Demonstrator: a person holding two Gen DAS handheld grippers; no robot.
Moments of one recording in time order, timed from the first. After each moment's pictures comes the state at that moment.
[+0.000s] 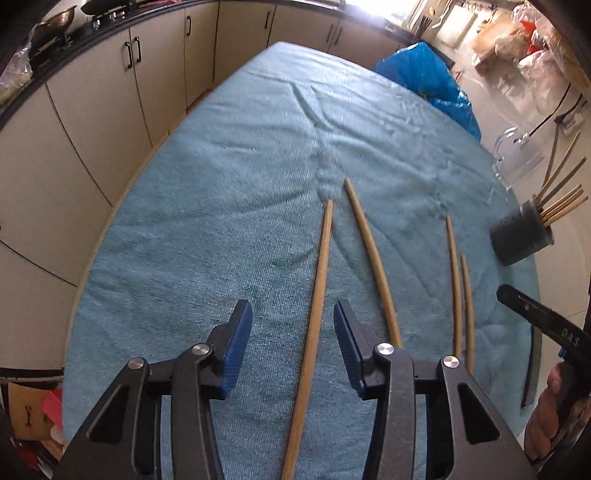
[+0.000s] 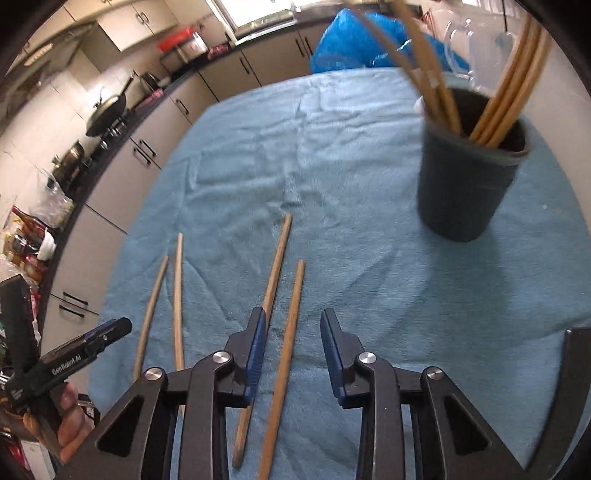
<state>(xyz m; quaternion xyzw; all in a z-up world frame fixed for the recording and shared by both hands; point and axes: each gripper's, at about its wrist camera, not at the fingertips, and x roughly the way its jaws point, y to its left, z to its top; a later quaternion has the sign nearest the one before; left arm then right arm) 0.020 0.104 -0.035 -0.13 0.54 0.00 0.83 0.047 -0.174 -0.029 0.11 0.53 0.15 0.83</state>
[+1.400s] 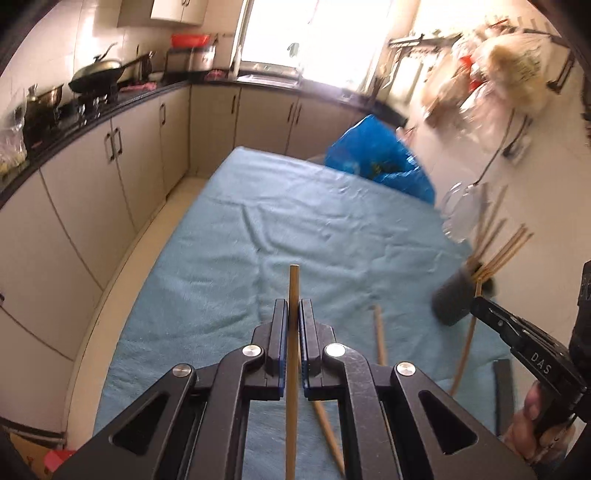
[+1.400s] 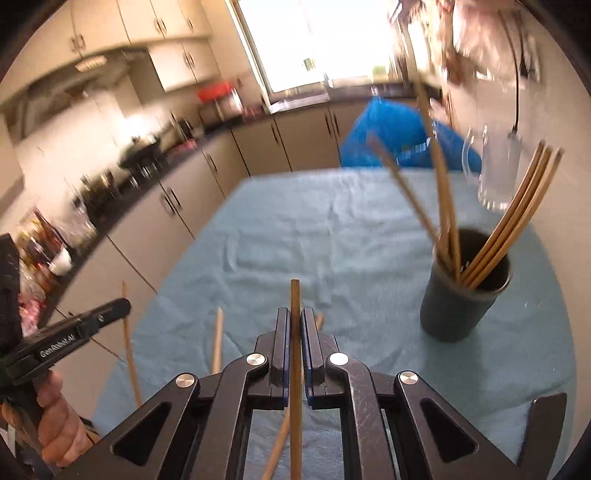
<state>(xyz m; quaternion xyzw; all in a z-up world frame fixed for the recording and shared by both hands) 0.018 0.074 0.074 -0.10 0.39 -0.04 0.92 0.017 -0.176 0.062 0.10 0.35 0.17 0.91</state>
